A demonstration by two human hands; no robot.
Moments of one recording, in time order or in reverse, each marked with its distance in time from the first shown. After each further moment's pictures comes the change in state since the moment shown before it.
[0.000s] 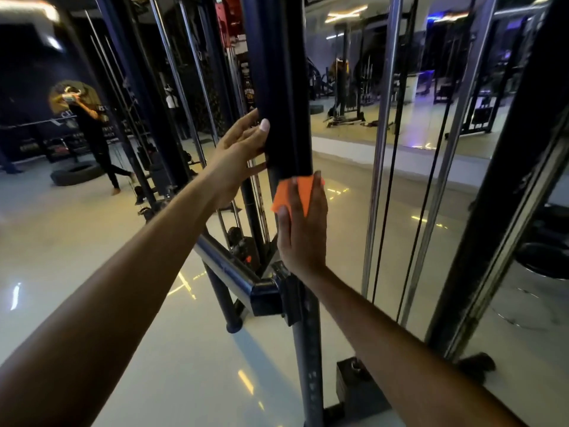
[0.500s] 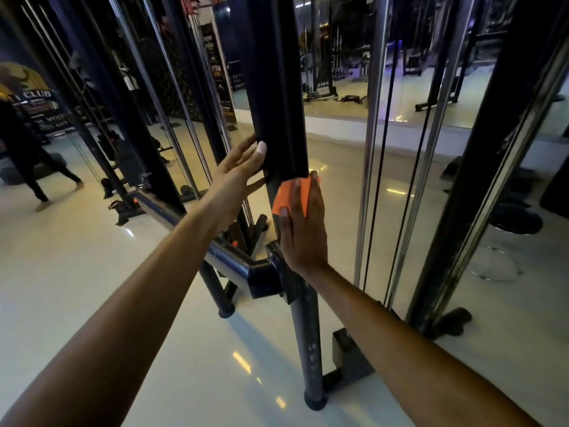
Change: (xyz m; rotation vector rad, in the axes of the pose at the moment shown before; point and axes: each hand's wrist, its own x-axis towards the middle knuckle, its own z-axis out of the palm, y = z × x) left_hand -0.026 -0.078 0.001 -0.133 -0.090 -0.079; right_hand -0.048 0.021 0.017 0.001 -0.036 0.099
